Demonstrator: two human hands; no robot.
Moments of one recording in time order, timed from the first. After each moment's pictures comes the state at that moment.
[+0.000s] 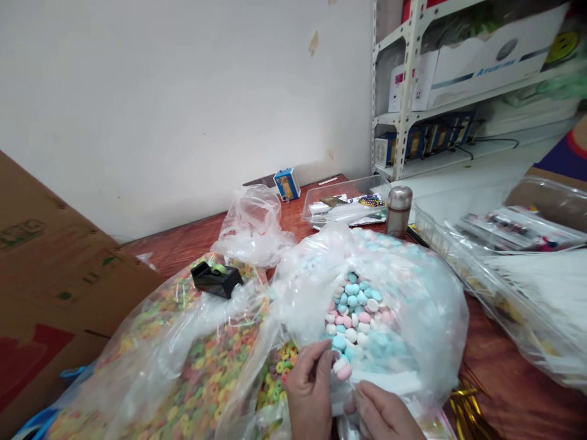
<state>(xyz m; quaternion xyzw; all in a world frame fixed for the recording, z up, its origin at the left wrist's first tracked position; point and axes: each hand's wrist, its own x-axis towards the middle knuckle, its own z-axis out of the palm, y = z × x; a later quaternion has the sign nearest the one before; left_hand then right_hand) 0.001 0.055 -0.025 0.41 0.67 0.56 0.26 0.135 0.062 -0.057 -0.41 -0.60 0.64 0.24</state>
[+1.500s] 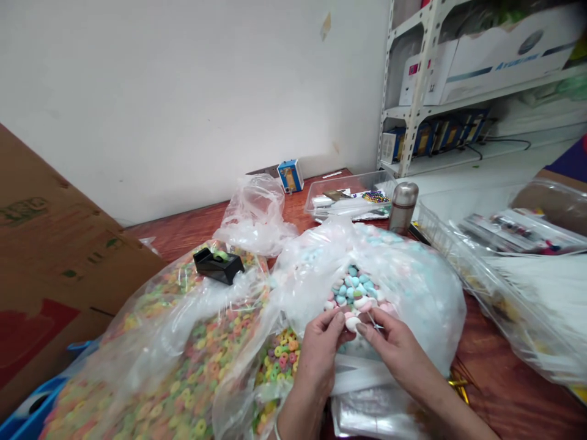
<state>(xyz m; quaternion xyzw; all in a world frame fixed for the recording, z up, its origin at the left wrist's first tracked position) 0.020 0.100 0.001 0.25 0.53 0.56 0.58 0.161 0.134 -0.010 -0.38 -0.64 0.55 0.38</state>
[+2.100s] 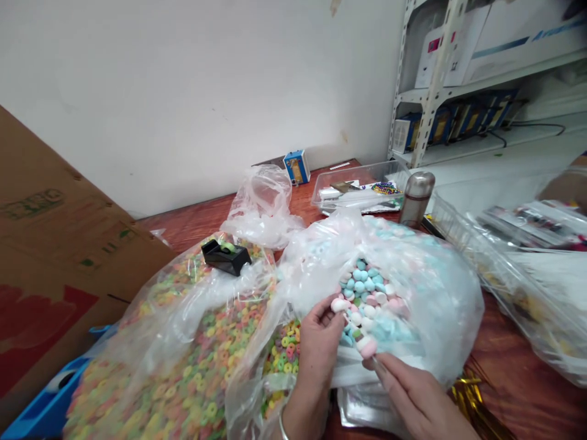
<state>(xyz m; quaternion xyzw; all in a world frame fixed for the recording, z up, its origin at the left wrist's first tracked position) 0.009 0.099 -0.011 0.26 0.57 0.61 0.48 0.179 0.077 -0.006 -0.40 -0.71 0.52 0.23</state>
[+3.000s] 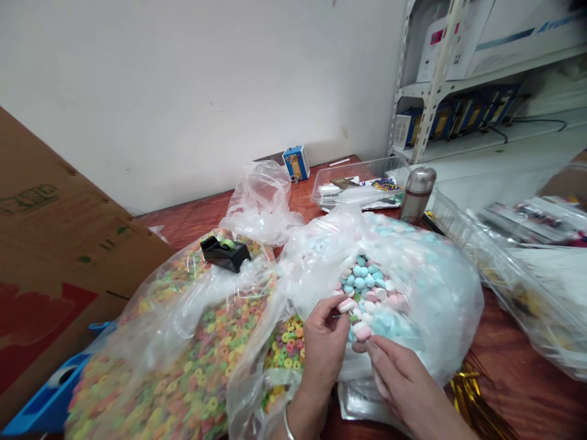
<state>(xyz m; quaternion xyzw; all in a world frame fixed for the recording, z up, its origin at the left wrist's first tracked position) 0.011 0.092 -0.015 0.43 0.58 0.58 0.38 0.150 0.078 0.002 -0.43 -0.51 0.69 0.26</state>
